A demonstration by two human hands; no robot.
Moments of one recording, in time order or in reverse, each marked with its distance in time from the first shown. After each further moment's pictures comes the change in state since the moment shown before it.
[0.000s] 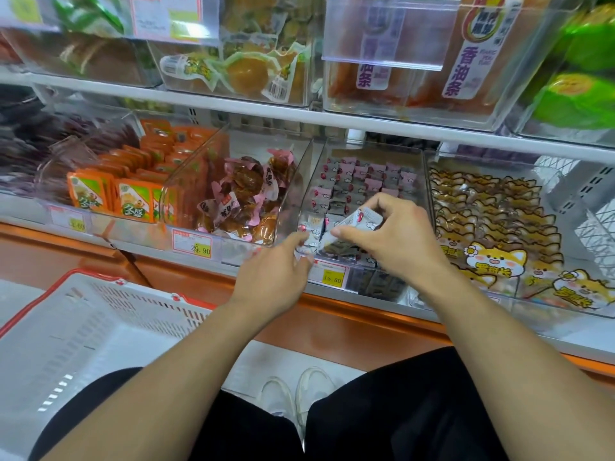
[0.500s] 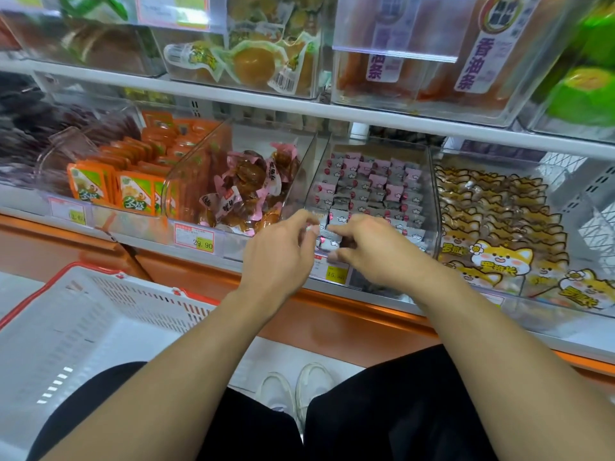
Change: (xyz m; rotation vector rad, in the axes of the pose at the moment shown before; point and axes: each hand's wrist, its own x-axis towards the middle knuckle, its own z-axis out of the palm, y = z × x) left_hand 0.011 0.008 -0.001 -0.060 0.348 0.200; right_hand 0.006 -0.007 0.023 -0.425 -0.437 -0.100
